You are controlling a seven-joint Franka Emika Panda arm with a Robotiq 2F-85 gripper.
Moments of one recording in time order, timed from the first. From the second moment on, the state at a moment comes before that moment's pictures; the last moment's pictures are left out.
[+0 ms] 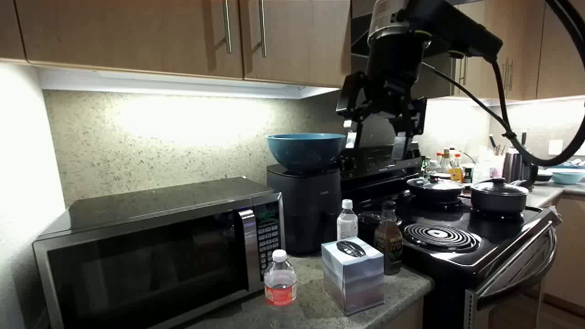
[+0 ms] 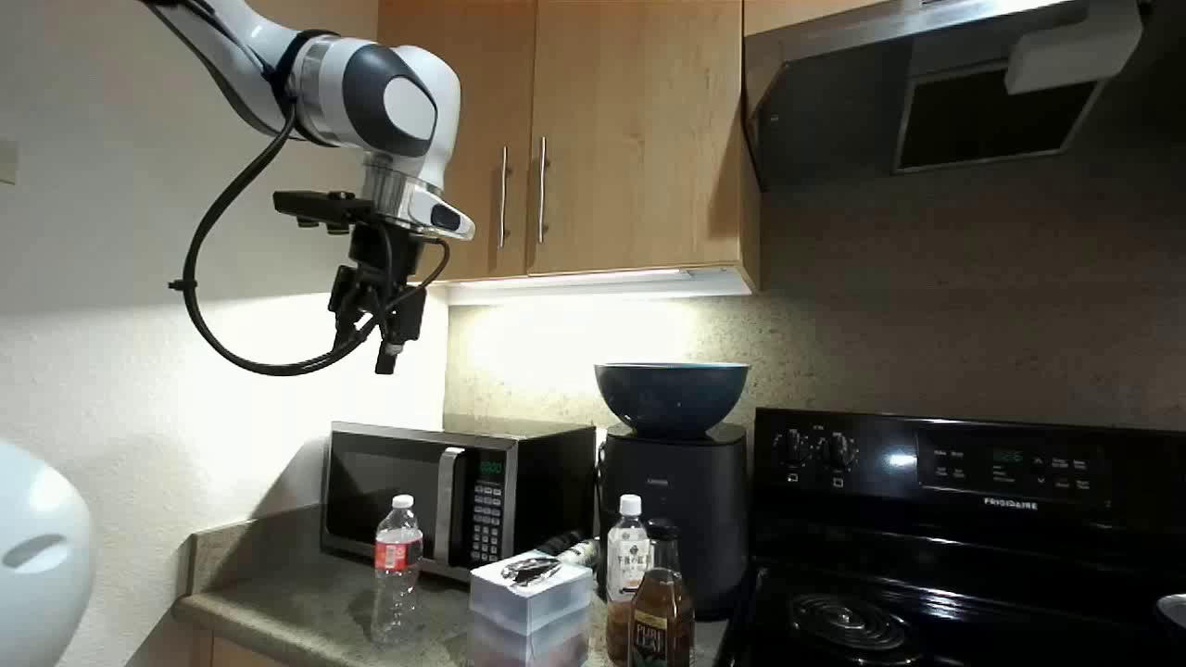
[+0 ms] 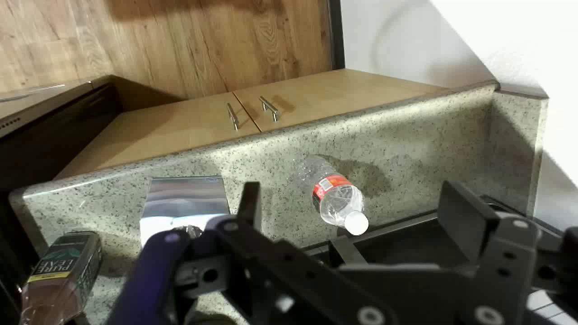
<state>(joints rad) 0.10 -0.54 0.13 -2.29 0.31 1.85 0.36</state>
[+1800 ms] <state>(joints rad) -0.05 -0.18 0.14 -2.02 -0.01 2.05 0.65</state>
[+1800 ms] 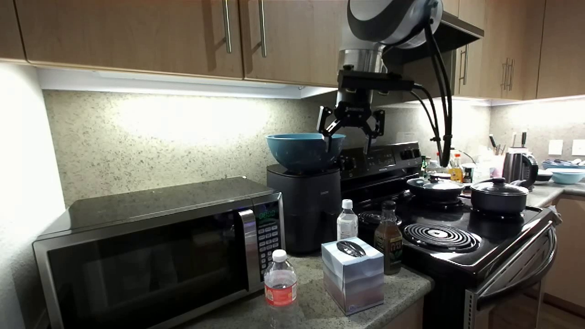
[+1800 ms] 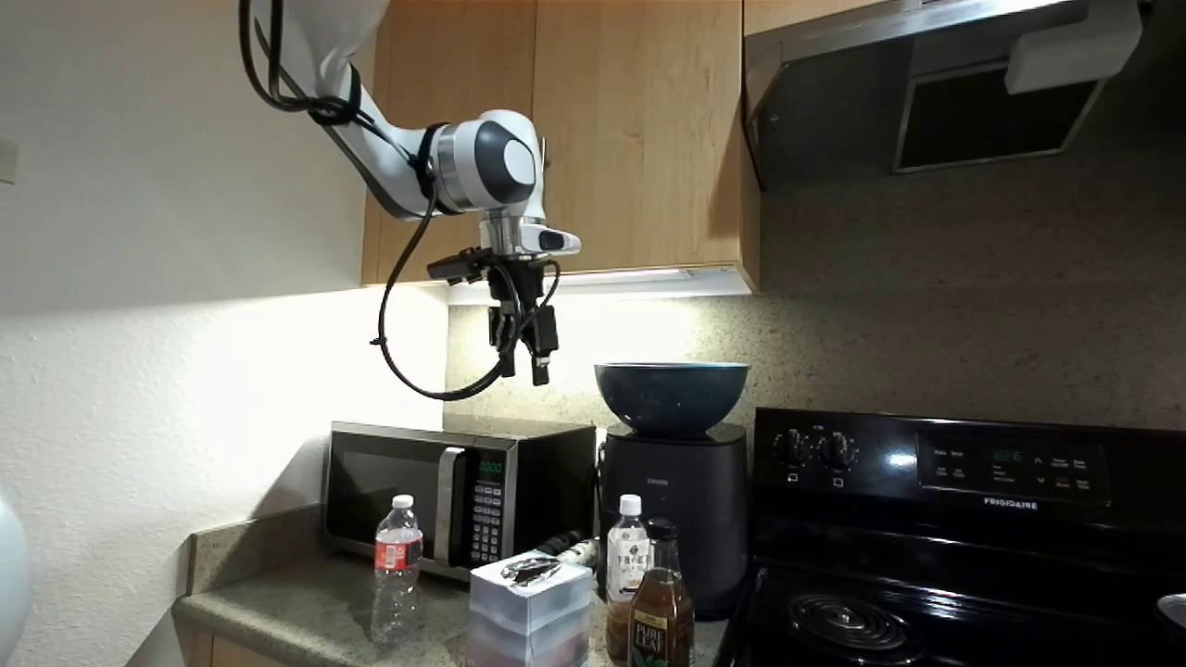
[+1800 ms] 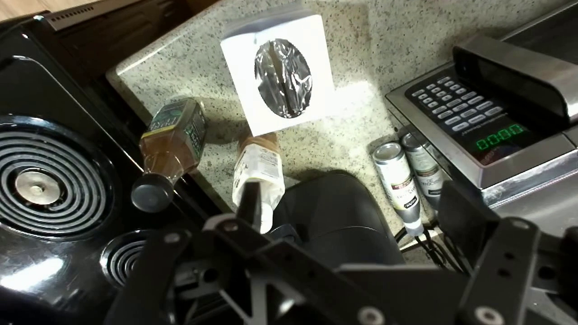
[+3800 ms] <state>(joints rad) -0.03 0.02 -0.01 -1.90 -0.29 2.47 1.31</state>
